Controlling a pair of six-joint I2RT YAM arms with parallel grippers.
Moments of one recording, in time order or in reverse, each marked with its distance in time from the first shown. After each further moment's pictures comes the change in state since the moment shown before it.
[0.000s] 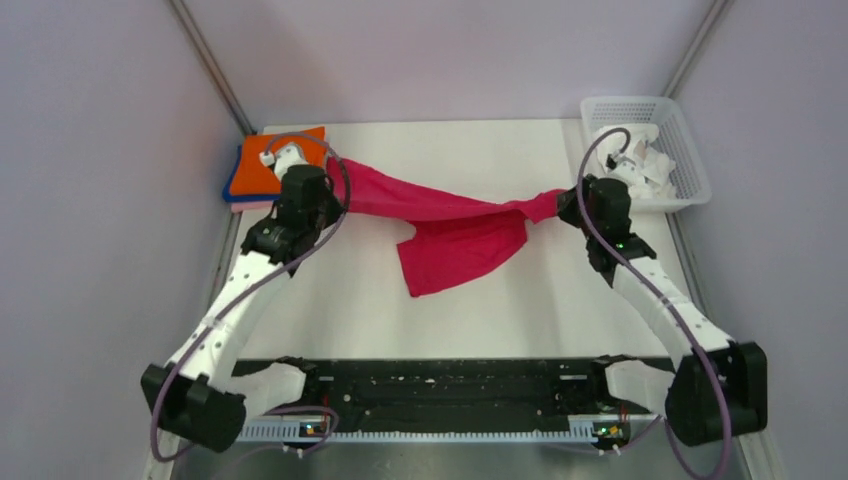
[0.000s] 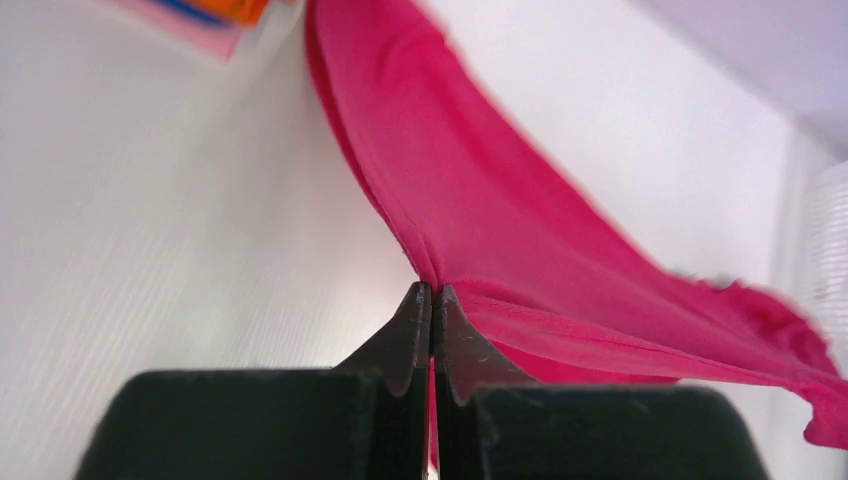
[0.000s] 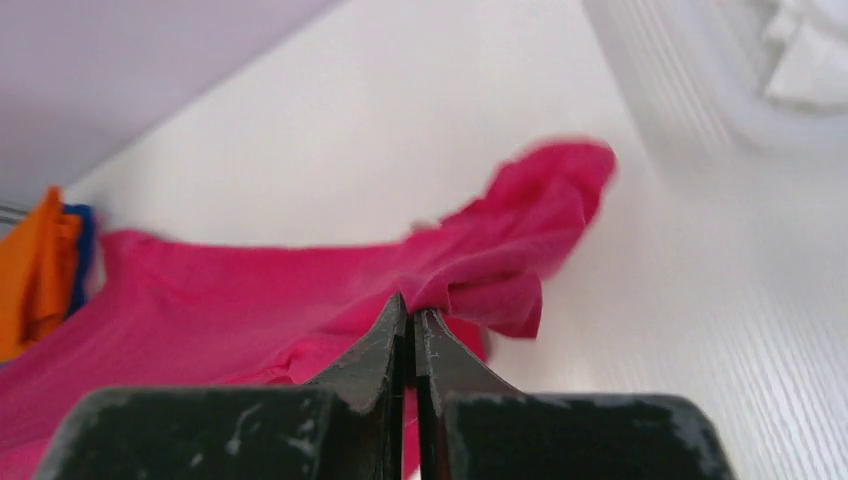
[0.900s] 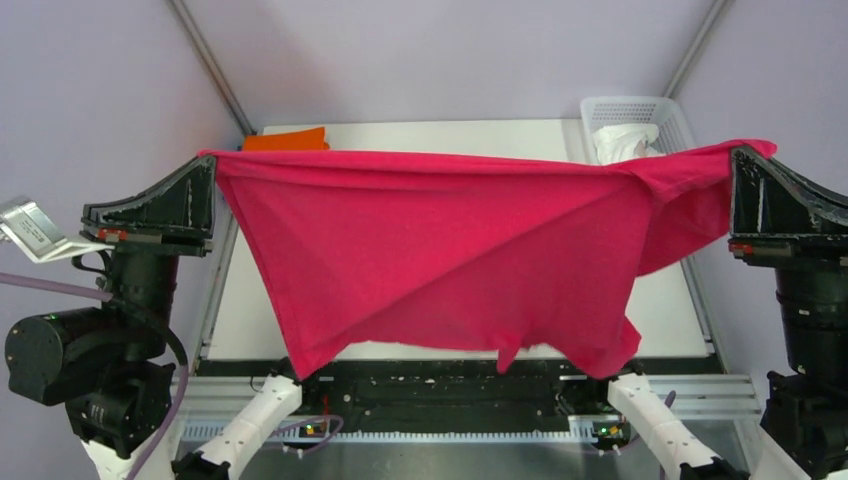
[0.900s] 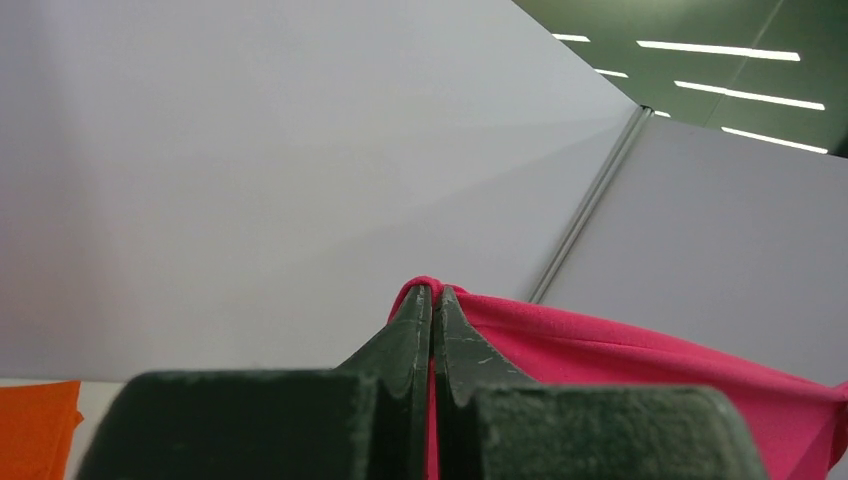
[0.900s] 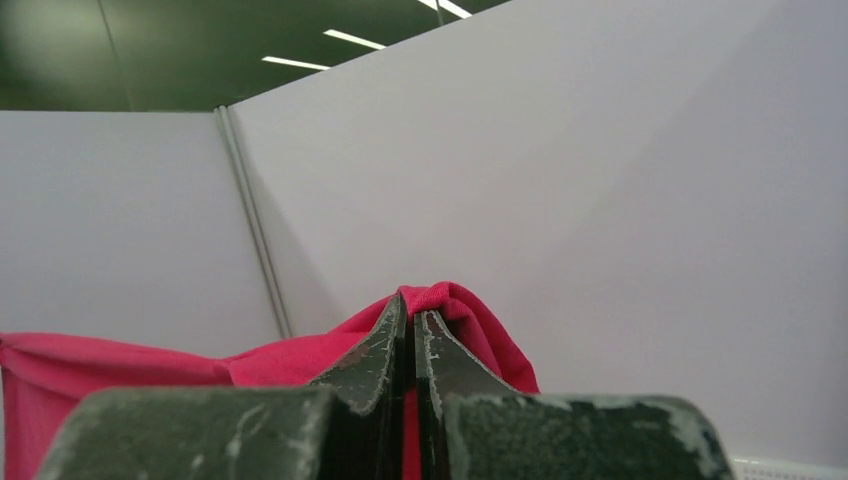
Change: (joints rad) left arm -0.001 -0.499 0.568 0.138 0.236 0.208; right arm 0.000 -0.523 0.980 -0.394 -0.259 -0.275
